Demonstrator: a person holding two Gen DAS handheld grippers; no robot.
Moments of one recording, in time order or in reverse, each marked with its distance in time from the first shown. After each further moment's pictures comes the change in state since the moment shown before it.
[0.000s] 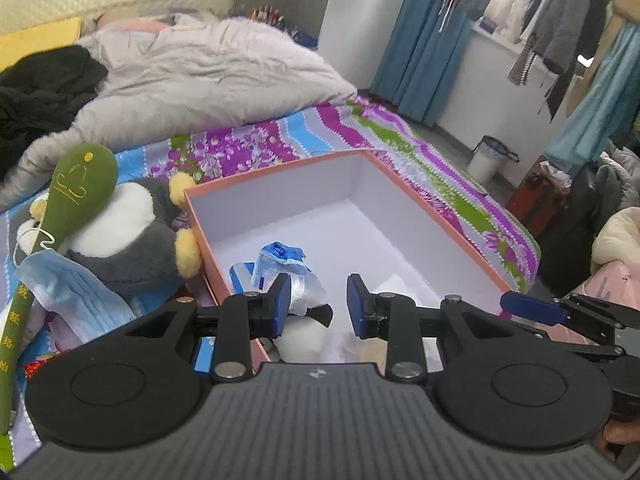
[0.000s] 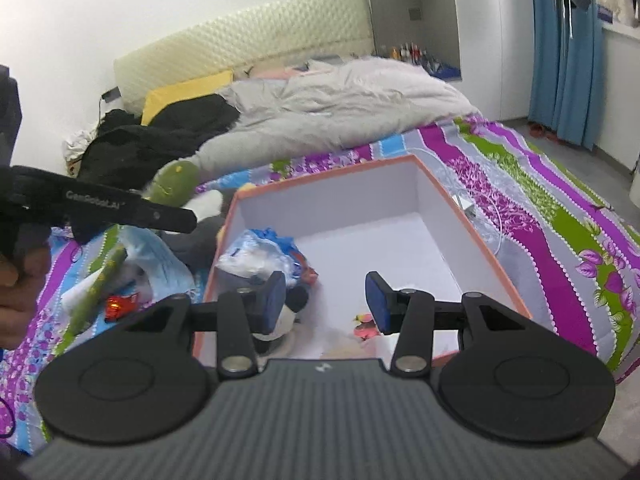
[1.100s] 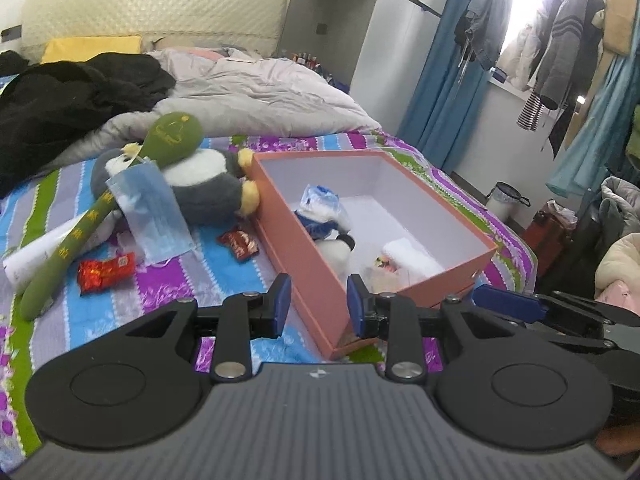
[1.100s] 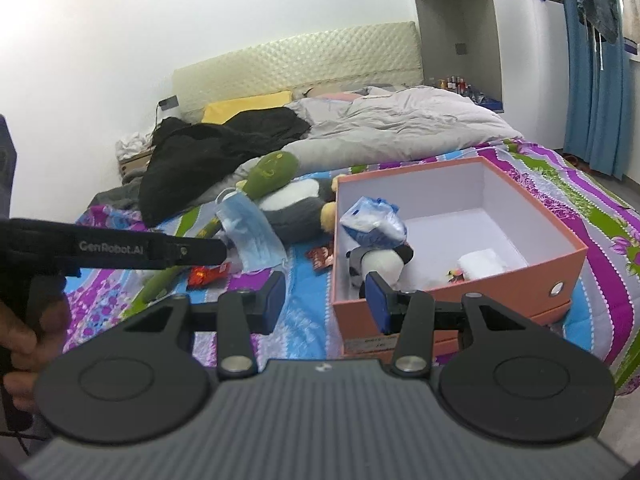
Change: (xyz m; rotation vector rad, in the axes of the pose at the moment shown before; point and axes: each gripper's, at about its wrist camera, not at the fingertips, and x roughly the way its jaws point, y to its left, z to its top) left arm -0.143 0.005 -0.164 -0.089 -0.170 0.067; right arm -0.076 0.099 -0.087 -0.065 -0.081 0.104
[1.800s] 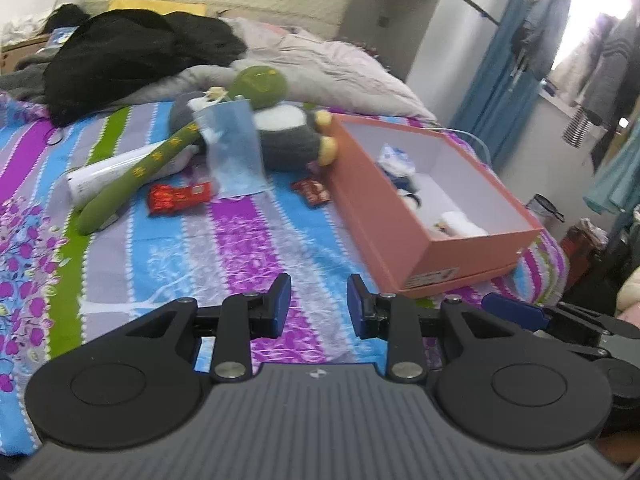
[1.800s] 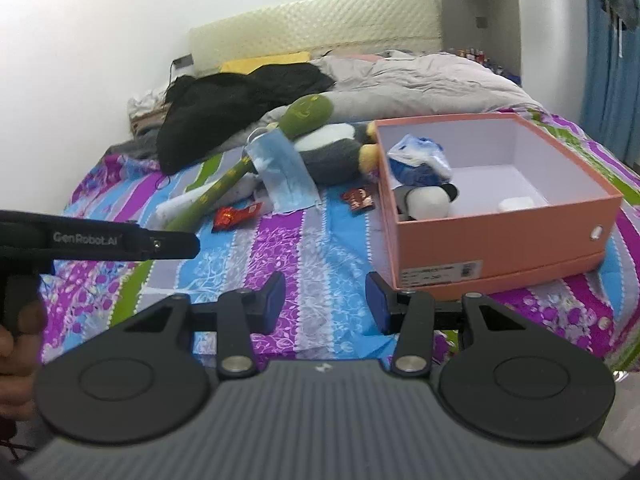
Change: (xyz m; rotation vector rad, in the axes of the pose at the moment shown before) left arm -0.036 0.063 -0.065 -0.139 0.033 0.121; right arm 0.023 0.055 -0.046 -0.050 0.107 0.023
